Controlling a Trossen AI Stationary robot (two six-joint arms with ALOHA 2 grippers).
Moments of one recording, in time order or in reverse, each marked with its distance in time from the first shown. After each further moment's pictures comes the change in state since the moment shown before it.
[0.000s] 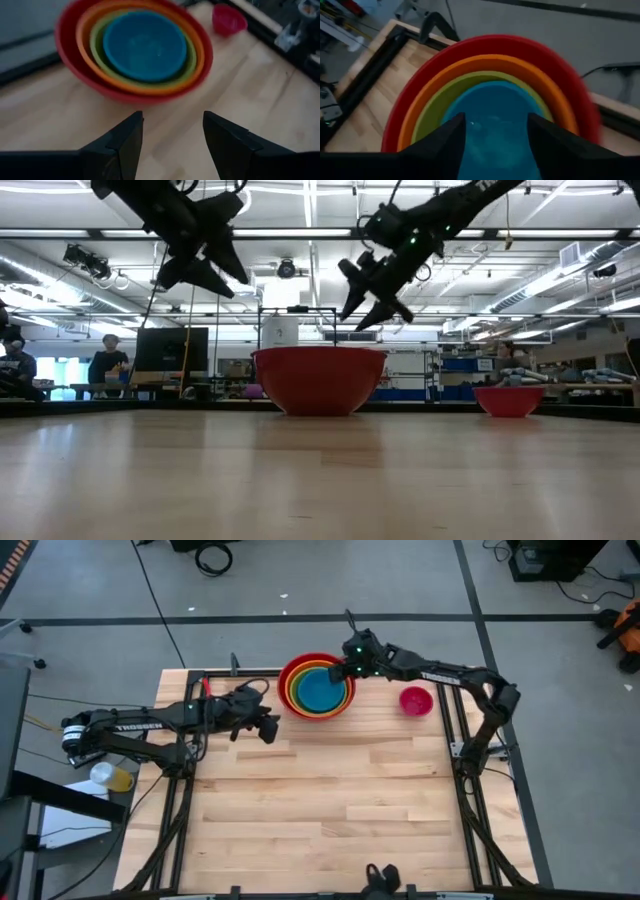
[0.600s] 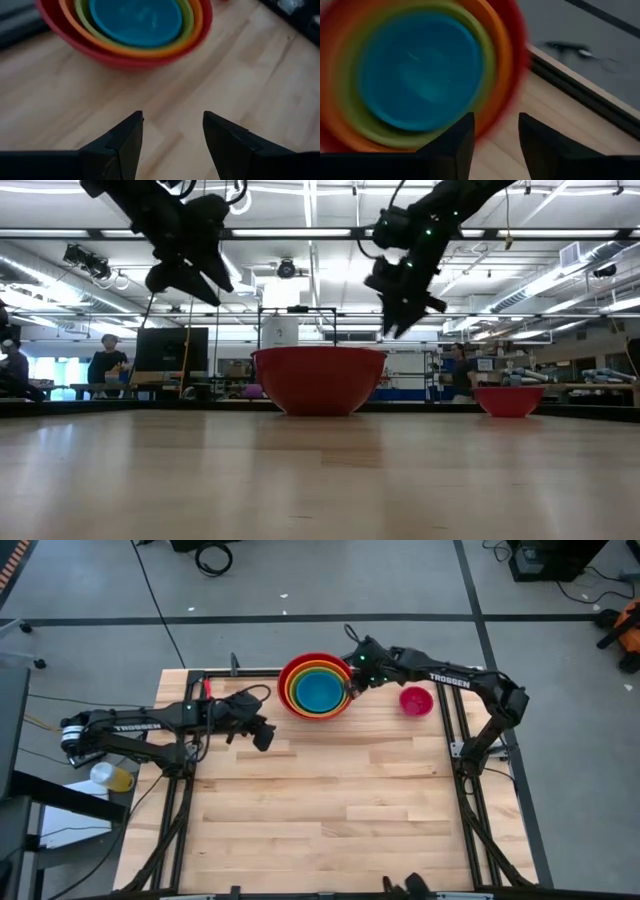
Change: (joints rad) left arm -0.008 -0.012 0.000 -0.123 0.099 0.001; right arm 0.020 -0.080 0.005 -0.377 0.140 -0.178
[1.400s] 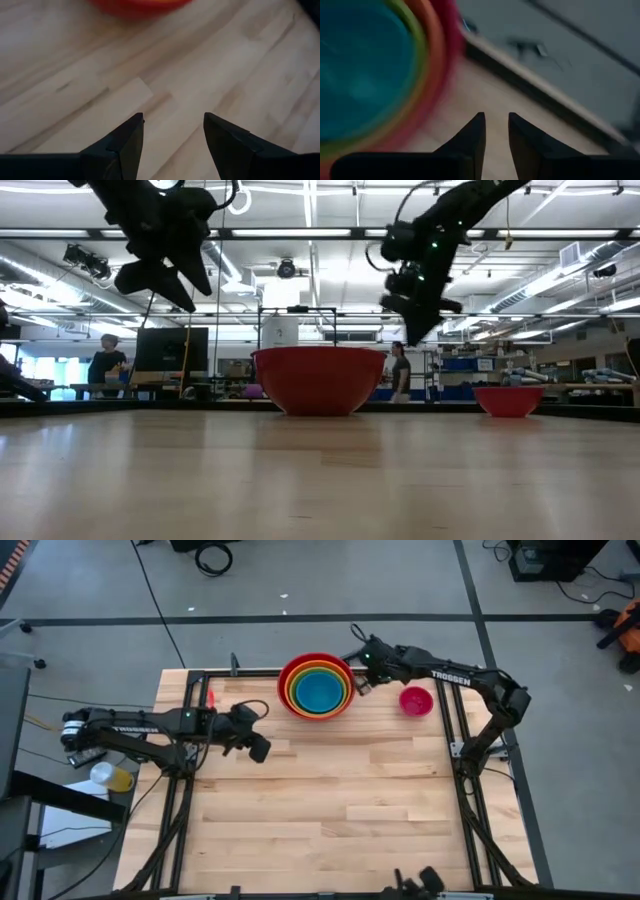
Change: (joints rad) left arm -0.120 -0.010 0.000 -0.149 0.018 -0.259; right arm -0.054 -0.006 -0.045 -0.022 0.150 -0.076
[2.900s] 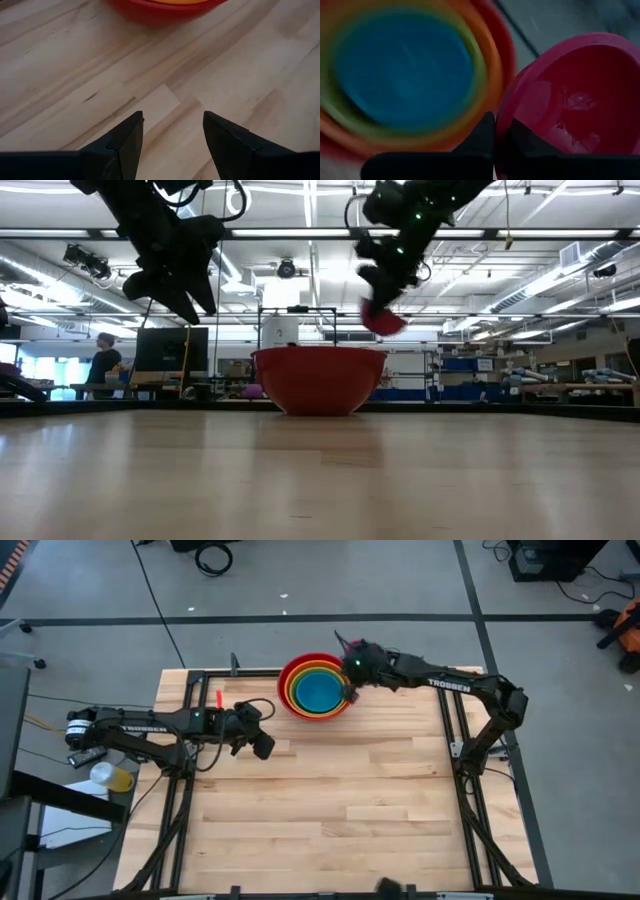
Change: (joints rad) left arm 0.017 0.069 -0.001 -0.002 -0.102 0.060; right arm 0.152 0.001 0.081 0.040 0.069 -0.314
